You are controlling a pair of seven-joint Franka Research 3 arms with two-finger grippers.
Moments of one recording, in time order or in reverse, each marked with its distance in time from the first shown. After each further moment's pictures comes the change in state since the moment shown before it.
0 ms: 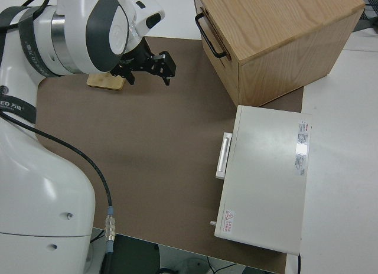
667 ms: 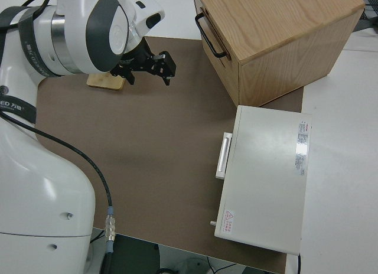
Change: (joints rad) left arm 0.001 -0.017 0.027 0.128 0.111 -0.145 -0.023; right arm 0.000 0.000 0.000 0.000 0.000 0.000 0.000
